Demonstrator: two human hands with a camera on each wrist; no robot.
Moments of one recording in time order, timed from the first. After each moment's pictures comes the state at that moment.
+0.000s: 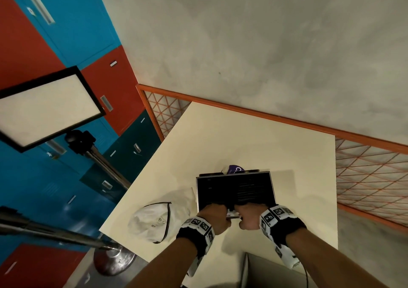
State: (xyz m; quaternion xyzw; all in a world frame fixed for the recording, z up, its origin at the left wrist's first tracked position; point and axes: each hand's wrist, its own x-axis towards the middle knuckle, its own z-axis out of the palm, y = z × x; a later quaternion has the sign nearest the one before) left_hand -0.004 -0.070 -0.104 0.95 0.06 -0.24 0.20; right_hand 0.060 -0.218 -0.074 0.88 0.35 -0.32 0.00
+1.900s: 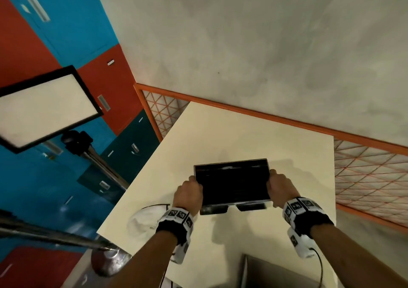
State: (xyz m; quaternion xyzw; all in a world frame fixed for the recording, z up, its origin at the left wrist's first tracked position) left_hand 0.008 -0.015 -0.035 0.96 0.20 -0.11 0.18; right_hand 0.116 -0.269 -0.029 0.96 0.13 -0.20 -0.14
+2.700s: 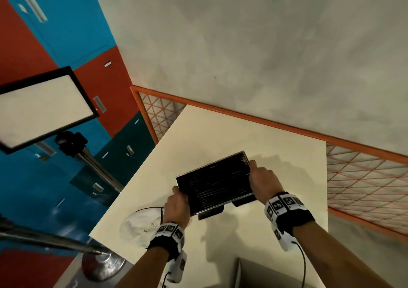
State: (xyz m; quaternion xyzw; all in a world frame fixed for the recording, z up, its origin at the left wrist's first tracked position) left_hand -0.017 -0.009 -0.061 0.88 0.32 -0.02 0.34; right_hand 0.113 -0.234 0.009 0.97 0.22 -0.10 -0.05
